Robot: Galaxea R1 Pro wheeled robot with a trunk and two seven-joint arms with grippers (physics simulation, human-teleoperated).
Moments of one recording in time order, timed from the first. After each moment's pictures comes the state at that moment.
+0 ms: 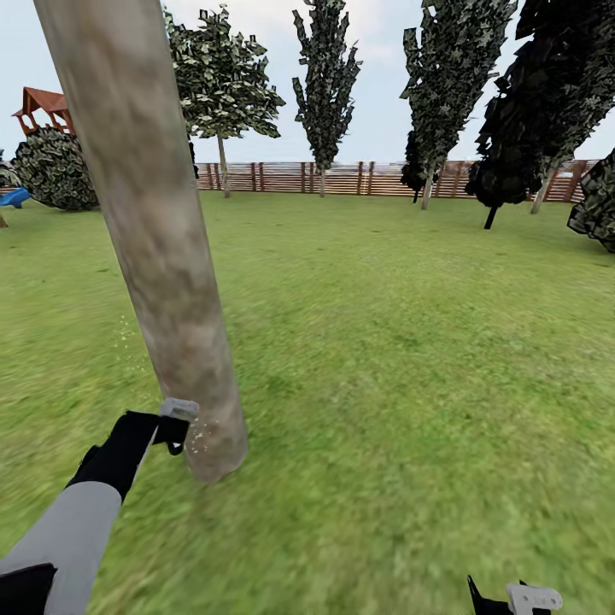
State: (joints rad) left arm -0.80 0.12 0.20 -0.69 -0.45 0.58 -0.31; right arm -0.27 -0.11 -0.76 -0.36 0.54 -0.56 0.19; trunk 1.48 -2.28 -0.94
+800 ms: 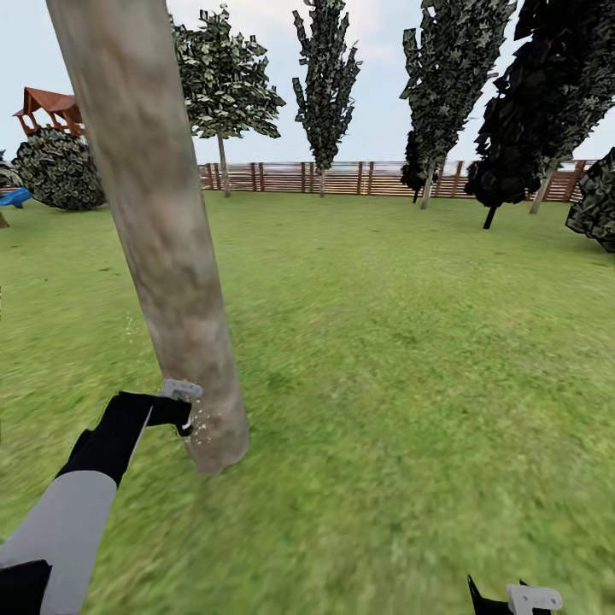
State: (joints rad) left arm -0.82 0.13 0.18 -0.80 -0.44 0.66 -0.46; right arm -0.27 -0.11 -0.76 -0.36 0.54 -0.56 0.19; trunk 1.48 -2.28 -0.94
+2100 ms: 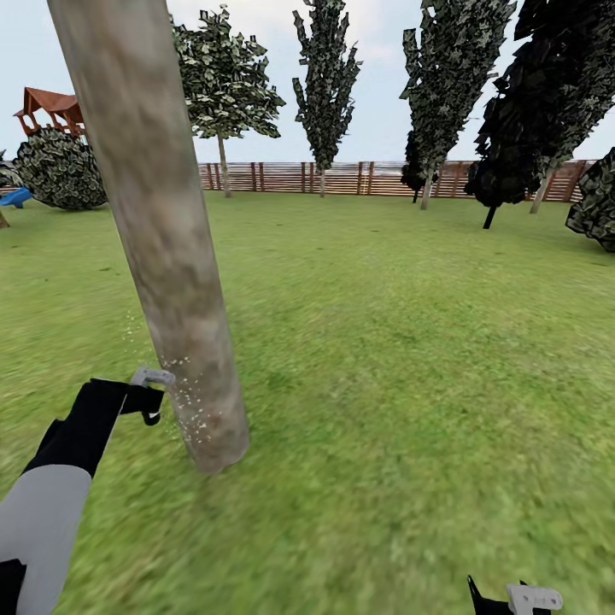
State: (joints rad) left arm -0.84 0.21 0.19 -0.89 -0.46 0.73 -0.42; right arm -0.27 -0.11 -0.76 -0.36 0.54 -0.56 0.19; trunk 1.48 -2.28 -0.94
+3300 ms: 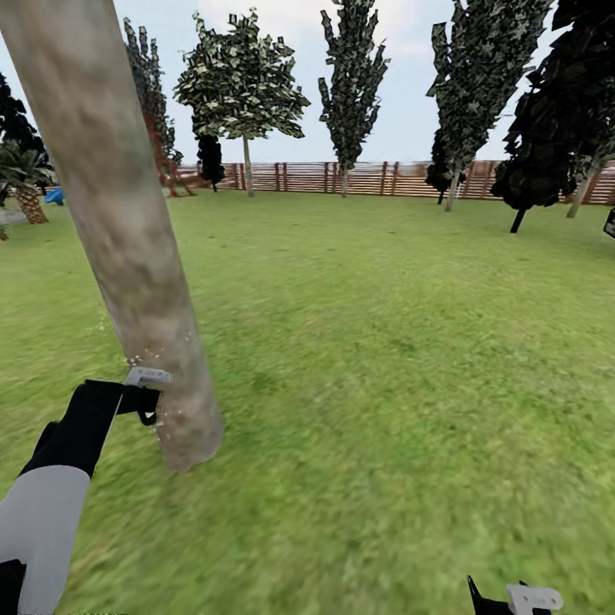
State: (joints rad) left arm -0.83 0.21 0.23 -0.89 -0.46 0.72 -0.41; right arm -0.27 -0.11 -0.76 -0.36 0.54 -0.56 0.19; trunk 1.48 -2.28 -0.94
